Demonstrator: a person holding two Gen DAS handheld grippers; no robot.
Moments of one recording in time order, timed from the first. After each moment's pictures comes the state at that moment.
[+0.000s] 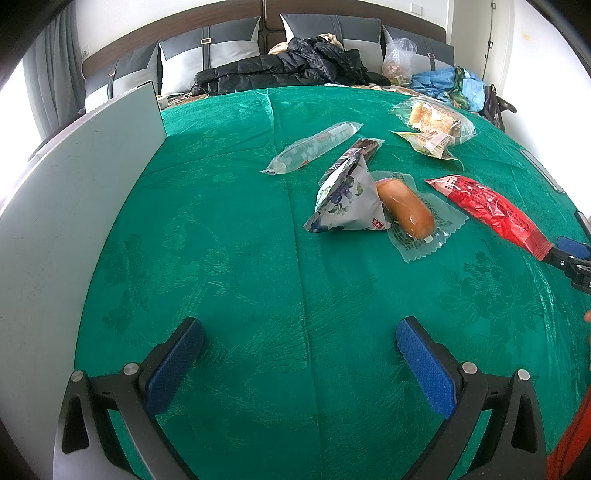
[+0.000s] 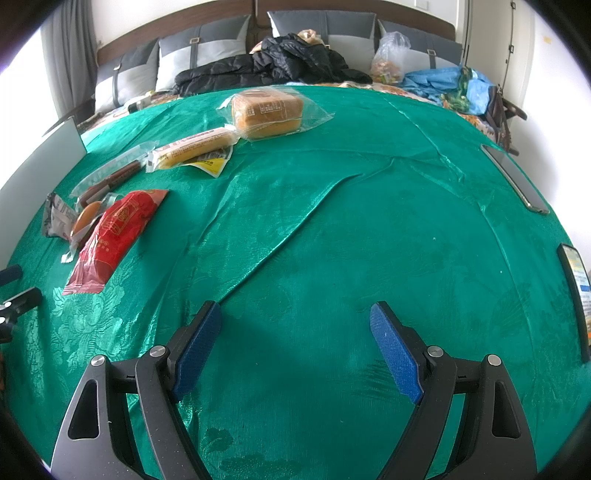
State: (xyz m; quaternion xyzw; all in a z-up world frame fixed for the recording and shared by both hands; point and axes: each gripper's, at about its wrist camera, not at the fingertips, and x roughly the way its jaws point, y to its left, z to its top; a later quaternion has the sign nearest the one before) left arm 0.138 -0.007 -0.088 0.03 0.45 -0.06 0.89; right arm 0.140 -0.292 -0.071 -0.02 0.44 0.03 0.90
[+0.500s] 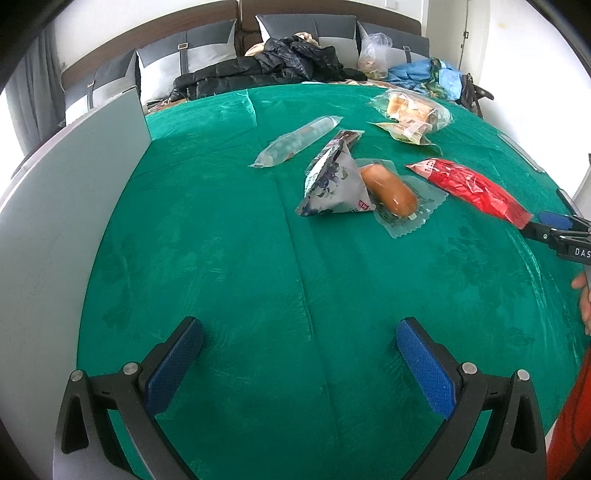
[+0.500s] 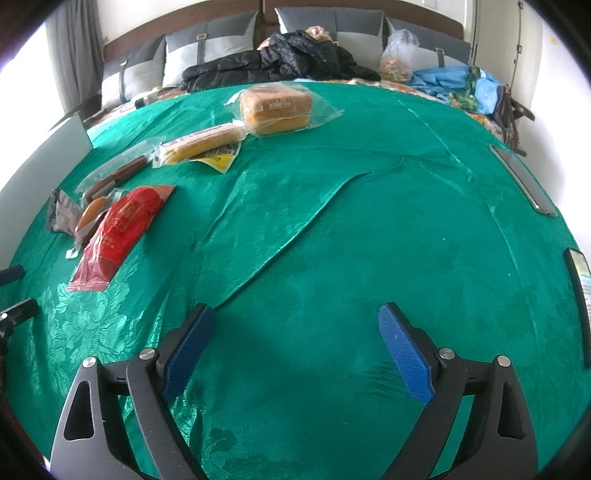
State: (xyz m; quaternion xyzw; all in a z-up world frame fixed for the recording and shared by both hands) left arm 0.125 0.000 -0.088 0.04 0.45 -0.10 0.89; right arm 0.142 -0.288 -0.072 -0.02 0.45 0.04 0.89
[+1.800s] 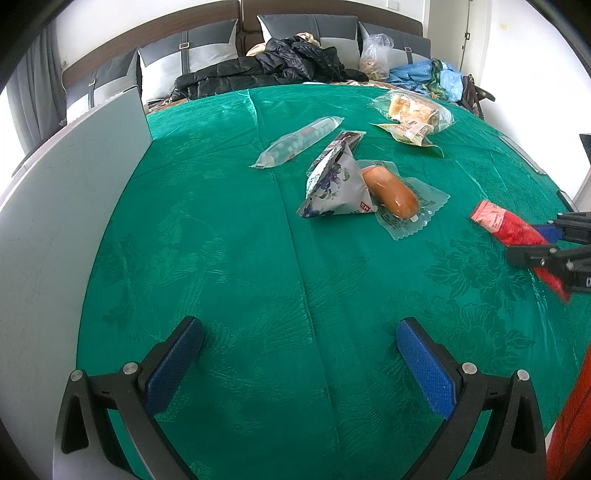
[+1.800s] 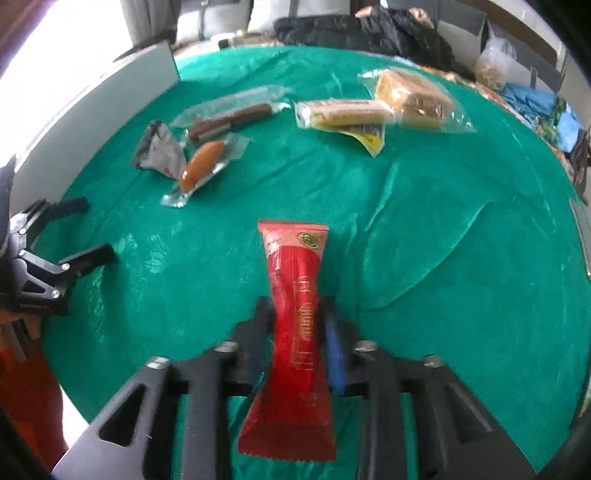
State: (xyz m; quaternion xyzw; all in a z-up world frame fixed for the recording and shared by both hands) left arm 0.124 -0.001 -0.087 0.04 0.45 -0.10 0.89; right arm 0.148 -0.196 -0.057 -0.08 0.51 0.18 0.84
